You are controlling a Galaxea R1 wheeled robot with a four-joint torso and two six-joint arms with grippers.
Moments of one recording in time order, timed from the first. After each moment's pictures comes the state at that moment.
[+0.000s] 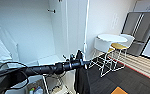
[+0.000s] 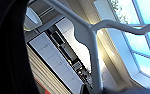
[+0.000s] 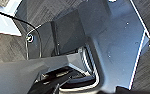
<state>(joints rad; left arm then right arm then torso) 0.23 2.59 -1.33 0.60 -0.13 -1.26 -1.57 3.07 -2.72 -0.65 0.16 0.73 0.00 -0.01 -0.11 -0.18</state>
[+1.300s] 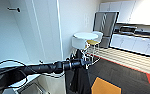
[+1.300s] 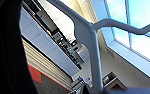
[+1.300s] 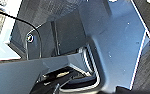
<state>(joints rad) 0.21 2.57 -1.27 0.62 -0.09 -1.26 -1.57 3.08 -2.74 -0.65 0.16 0.73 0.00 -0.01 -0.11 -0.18</state>
